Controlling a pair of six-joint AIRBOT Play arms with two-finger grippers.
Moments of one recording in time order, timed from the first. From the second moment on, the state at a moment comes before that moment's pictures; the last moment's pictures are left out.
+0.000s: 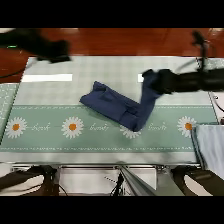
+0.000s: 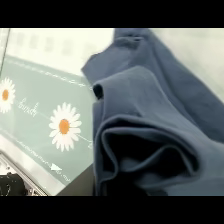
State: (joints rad) left arm -0.11 -1.26 1.58 1.17 -1.28 -1.58; right arm 0.16 -1.07 1.18 -0.78 1.20 1.42
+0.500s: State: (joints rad) left arm 0.03 -0.36 0.64 1.08 -1.13 -1.62; right arm 0.47 -1.76 1.67 -0.78 1.03 1.49
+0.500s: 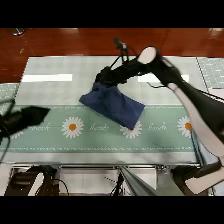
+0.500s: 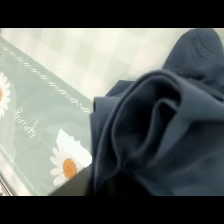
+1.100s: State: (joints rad) left arm 0.03 -0.28 0.42 1.03 -0.97 -1.65; right arm 0.18 -1.39 1.58 -1.16 1.43 1.56
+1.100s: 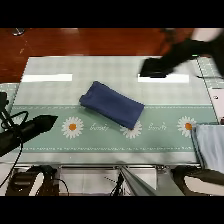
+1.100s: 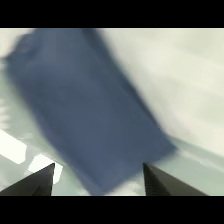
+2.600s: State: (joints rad) left arm 0.03 -0.29 0.42 1.00 -0.95 -1.66; right arm 0.24 -1.49 1.35 -0.69 1.10 1.42
